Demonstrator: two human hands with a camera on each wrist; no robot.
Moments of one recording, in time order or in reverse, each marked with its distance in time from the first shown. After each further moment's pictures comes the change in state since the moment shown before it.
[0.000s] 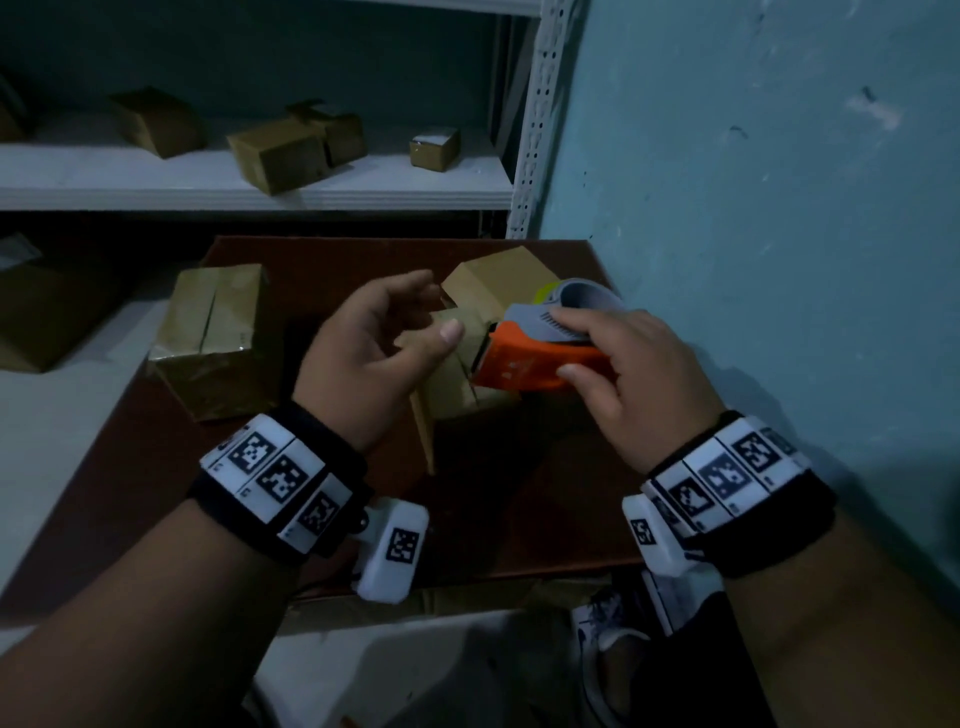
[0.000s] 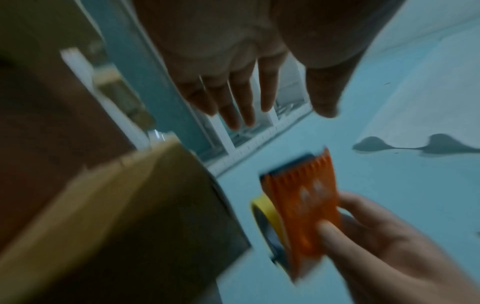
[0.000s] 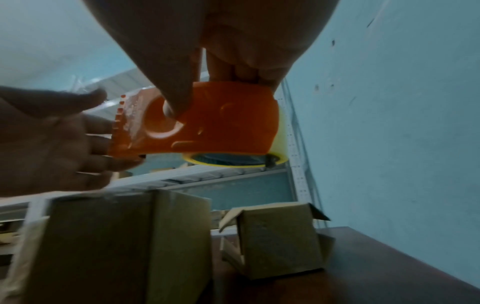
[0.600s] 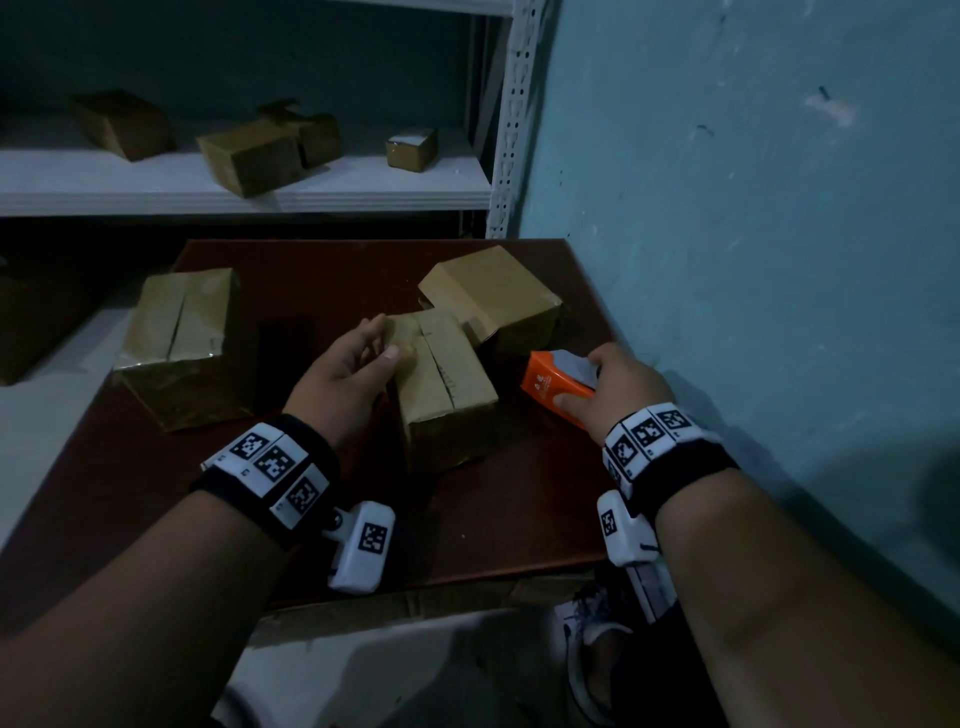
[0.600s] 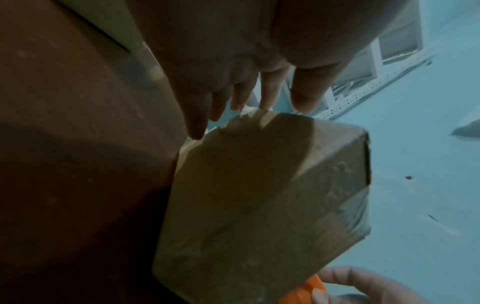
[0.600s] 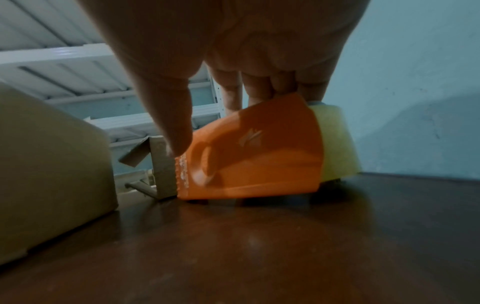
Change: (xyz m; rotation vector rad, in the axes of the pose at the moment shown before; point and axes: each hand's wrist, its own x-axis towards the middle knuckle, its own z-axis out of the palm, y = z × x) left_hand 0.012 -0.049 0.010 -0.174 -0.006 -0.414; right_hand 0.007 0.058 0.047 -0.199 -0.326 0.739
